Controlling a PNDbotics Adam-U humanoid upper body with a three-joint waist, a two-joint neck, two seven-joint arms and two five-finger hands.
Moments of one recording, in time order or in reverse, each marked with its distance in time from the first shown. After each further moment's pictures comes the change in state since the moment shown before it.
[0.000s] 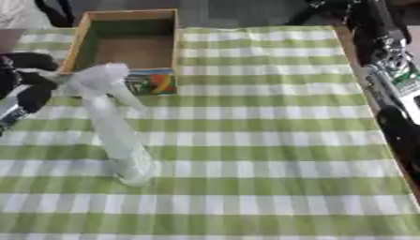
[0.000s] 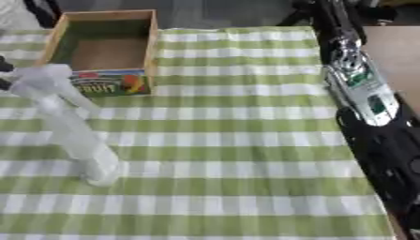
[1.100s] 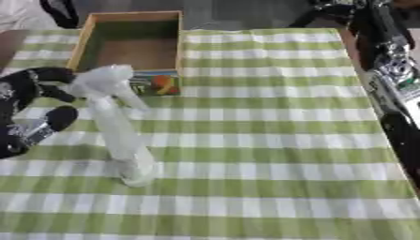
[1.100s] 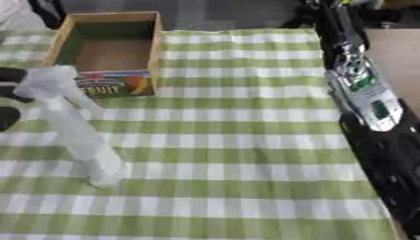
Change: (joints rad) left arm 0.005 -0.002 -0.047 -0.012 -0.026 0.023 -0.015; right arm 0.006 0.004 0.005 0.000 0.000 -0.001 0.001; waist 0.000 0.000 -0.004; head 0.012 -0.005
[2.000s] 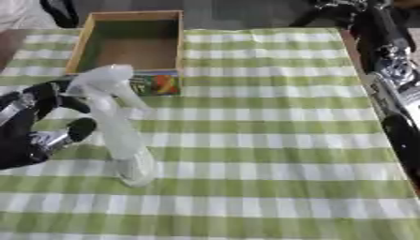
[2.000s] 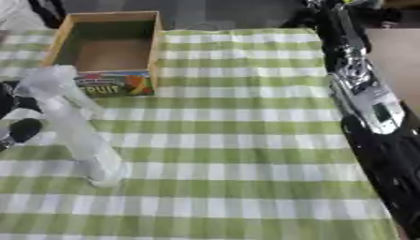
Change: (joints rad) left arm -0.012 -0.052 -0.039 0.026 -0.025 0.010 -0.035; right arm 0.006 0.008 0.000 0.001 0.000 0.003 0.004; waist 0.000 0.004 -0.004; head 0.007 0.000
